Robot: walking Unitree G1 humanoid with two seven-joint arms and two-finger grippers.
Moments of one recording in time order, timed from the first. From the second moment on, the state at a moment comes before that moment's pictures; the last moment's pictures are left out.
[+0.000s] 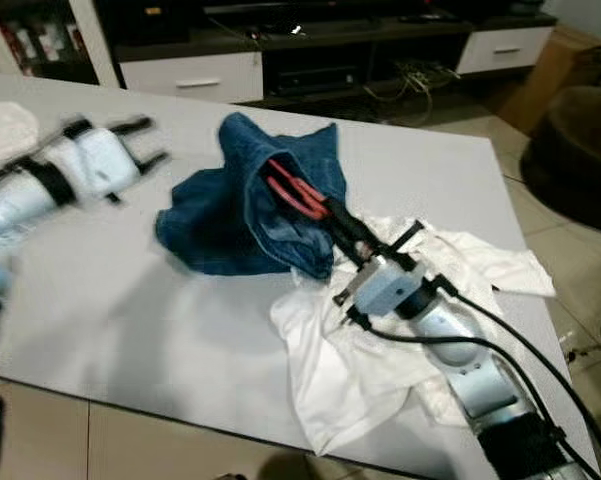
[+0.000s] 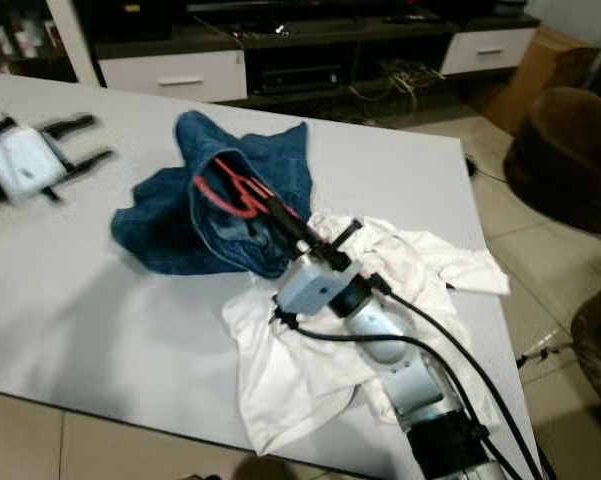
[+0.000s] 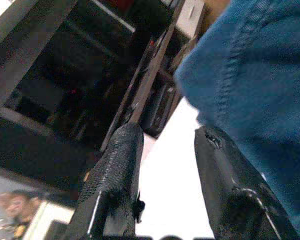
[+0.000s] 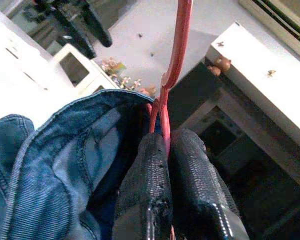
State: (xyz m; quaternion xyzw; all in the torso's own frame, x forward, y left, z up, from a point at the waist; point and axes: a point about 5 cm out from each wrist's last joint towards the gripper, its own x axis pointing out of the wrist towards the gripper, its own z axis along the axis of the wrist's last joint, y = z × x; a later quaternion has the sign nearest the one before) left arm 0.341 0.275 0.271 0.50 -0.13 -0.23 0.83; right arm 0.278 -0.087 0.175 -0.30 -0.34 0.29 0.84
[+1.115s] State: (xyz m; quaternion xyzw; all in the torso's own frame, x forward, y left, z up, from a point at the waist) left arm 0.341 0.206 0.226 0.49 -0.20 -0.39 0.75; right arm 0.266 -0.075 0.164 -0.36 -0.36 0.39 0.77
